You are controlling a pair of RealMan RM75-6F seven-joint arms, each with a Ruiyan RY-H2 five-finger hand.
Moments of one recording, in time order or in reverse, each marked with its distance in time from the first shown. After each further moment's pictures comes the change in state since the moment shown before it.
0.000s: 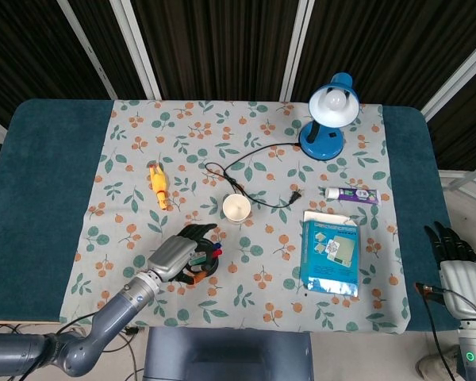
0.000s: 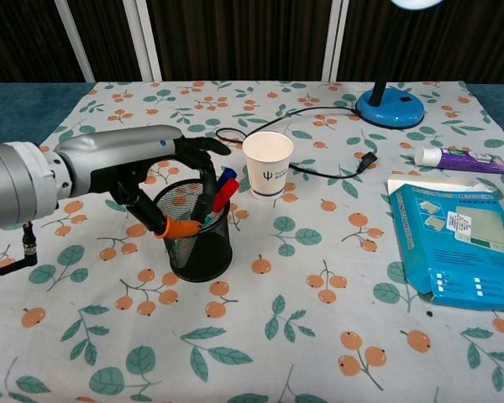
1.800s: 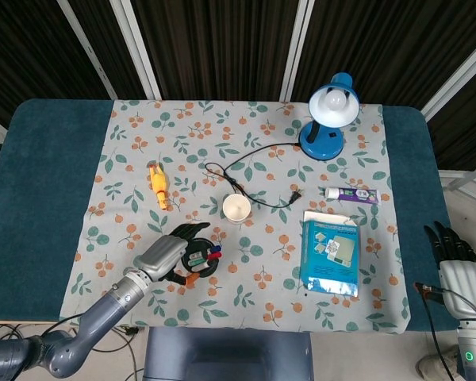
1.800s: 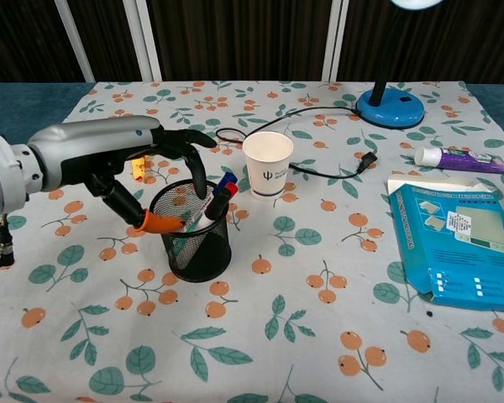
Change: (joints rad) left arm 0.081 0.052 -0.039 0.002 0.108 -0.065 -0.113; right arm -0.001 -0.006 0.002 0.002 0.001 0.003 -0.009
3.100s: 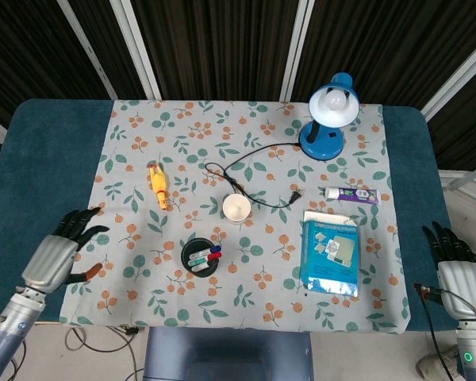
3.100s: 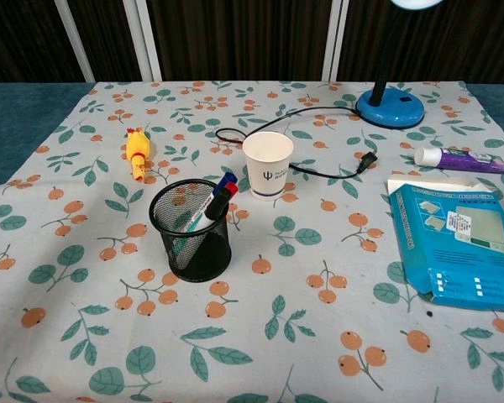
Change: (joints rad) left arm 0.359 0.290 0.111 0.132 0.477 0.364 -0.191; right arm 0.000 -0.005 -0.004 0.005 -0.011 0.005 -0.013
